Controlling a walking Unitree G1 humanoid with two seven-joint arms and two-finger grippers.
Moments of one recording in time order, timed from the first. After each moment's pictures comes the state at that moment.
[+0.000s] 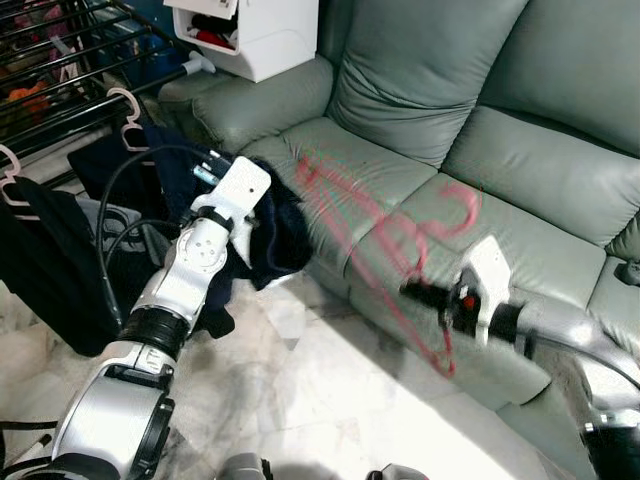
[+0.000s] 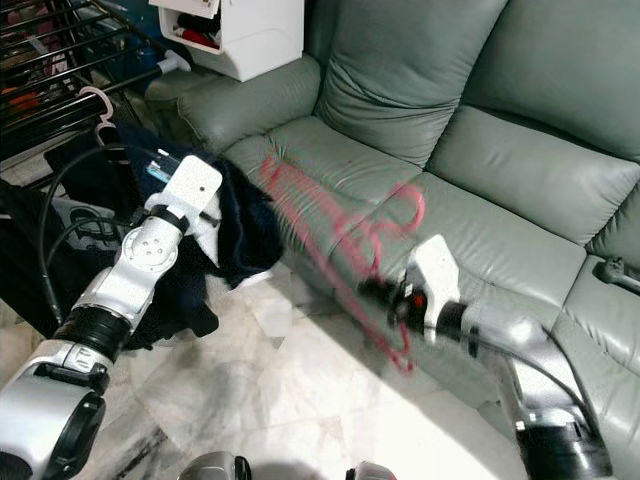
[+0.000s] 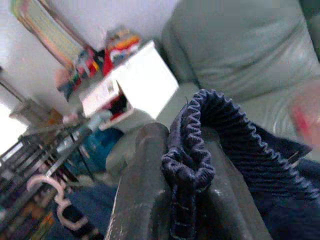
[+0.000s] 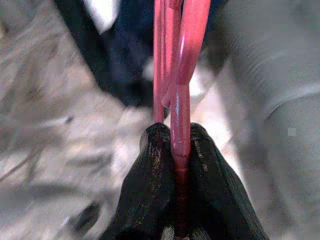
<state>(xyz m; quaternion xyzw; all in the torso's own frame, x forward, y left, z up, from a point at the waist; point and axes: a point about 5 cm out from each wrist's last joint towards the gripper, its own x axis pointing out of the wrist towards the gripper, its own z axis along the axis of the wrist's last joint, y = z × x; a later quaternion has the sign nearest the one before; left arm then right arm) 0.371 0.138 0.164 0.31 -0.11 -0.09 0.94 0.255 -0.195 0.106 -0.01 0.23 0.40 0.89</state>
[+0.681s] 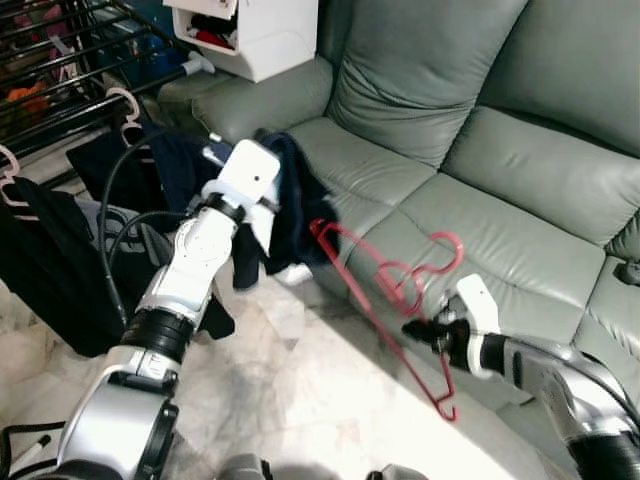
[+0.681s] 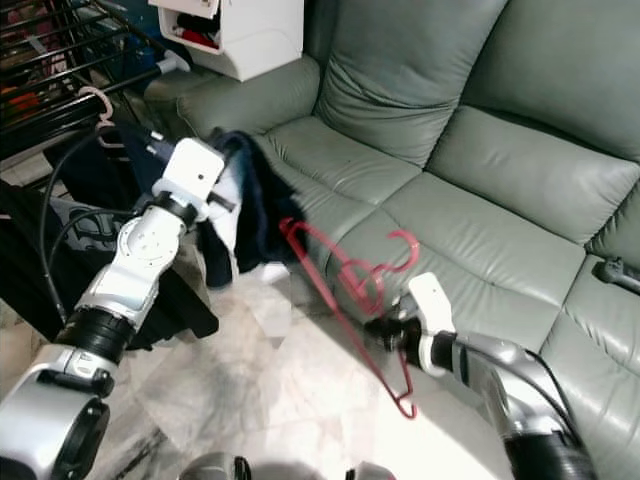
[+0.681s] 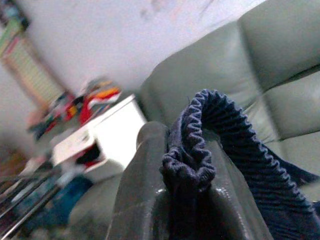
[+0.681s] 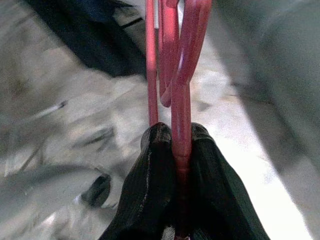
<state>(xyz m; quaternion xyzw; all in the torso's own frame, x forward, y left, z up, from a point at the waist) 0.358 0.114 0.189 0.24 -0.19 -0.19 0.93 0.259 -0.205 0.067 0.05 0.33 0.28 0.90</state>
